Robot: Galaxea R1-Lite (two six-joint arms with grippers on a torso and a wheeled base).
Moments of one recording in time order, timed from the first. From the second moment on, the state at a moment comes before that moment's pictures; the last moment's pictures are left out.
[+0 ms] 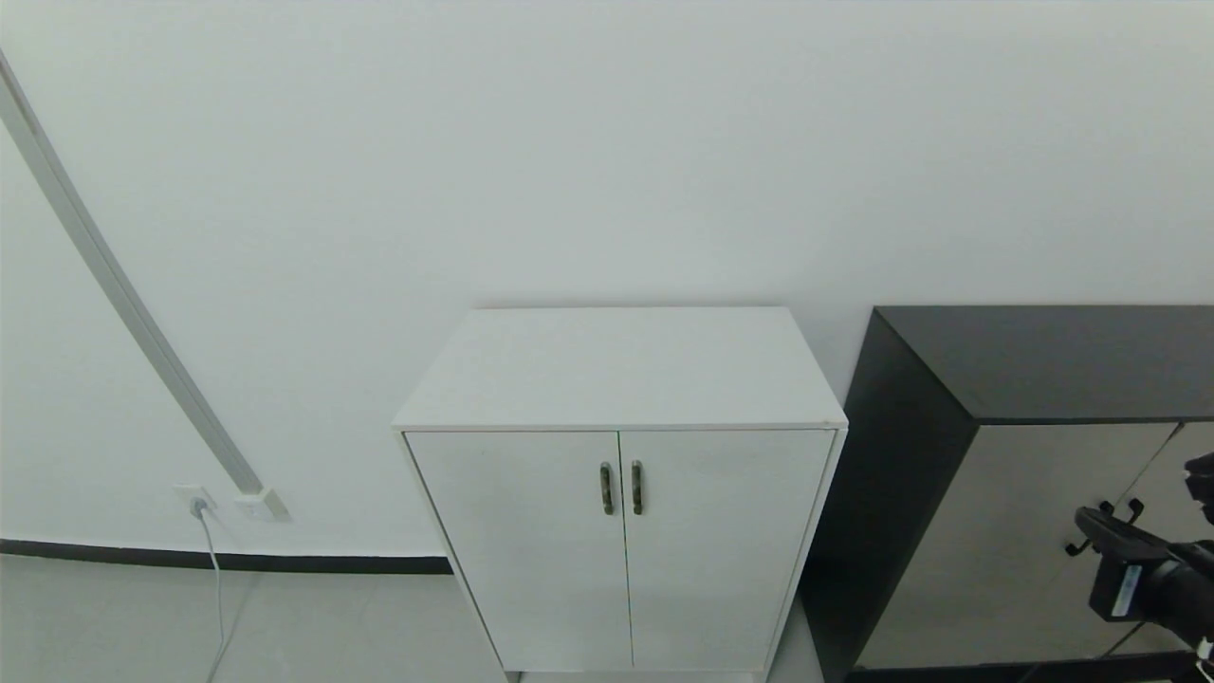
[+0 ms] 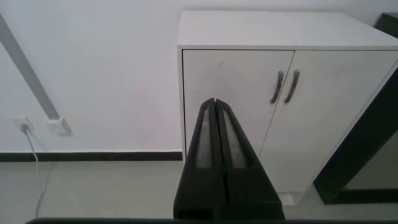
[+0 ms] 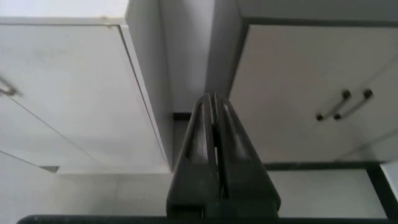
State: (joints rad) left arm 0.00 0.00 0.00 0.00 0.02 -0.01; right arm 0.15 1.41 0.00 -1.19 -0.19 0.00
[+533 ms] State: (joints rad) left arm 0.00 0.00 0.00 0.00 0.02 -0.02; right arm 0.12 0.85 0.00 -0.45 -0.09 0.01
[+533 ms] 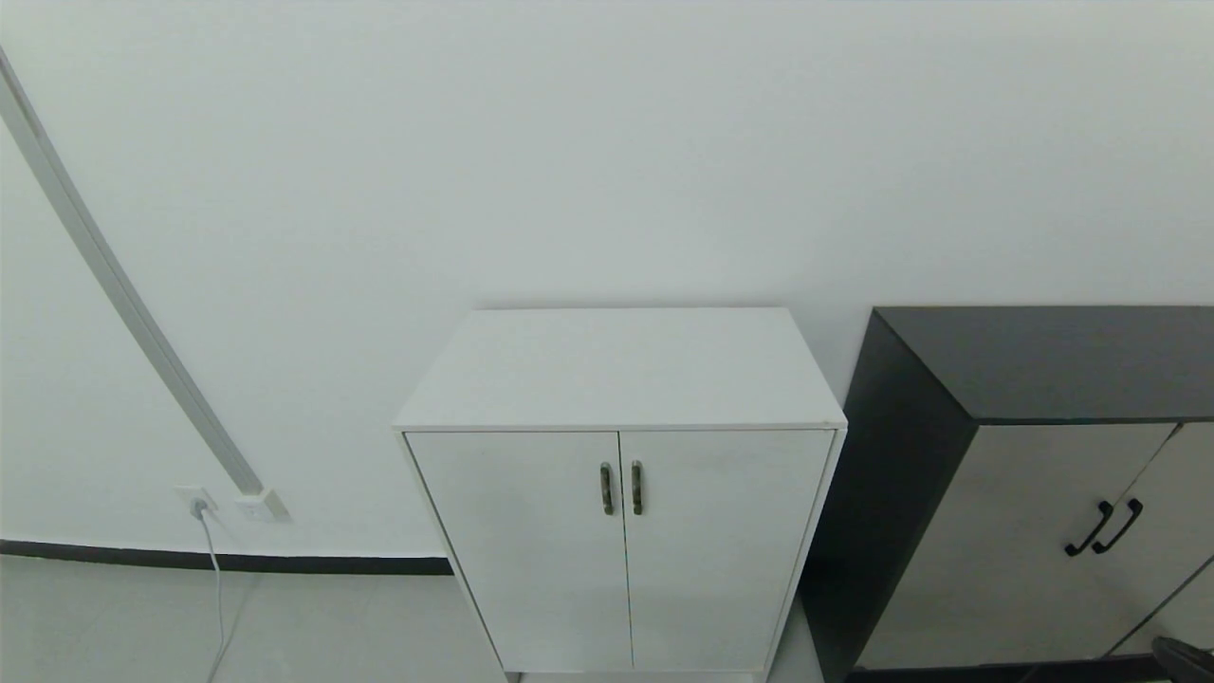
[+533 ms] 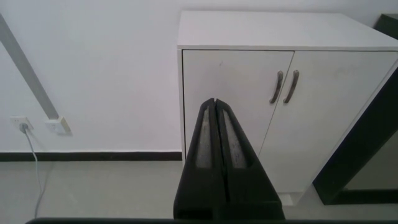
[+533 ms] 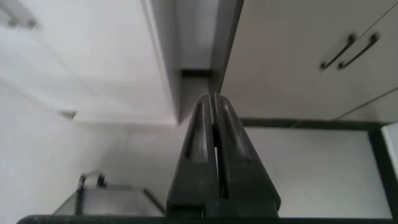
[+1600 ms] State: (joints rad) left arm 0.00 0.00 0.00 0.00 0.02 -0.02; right arm 0.17 0.19 -0.01 -0.03 -0.10 -0.08
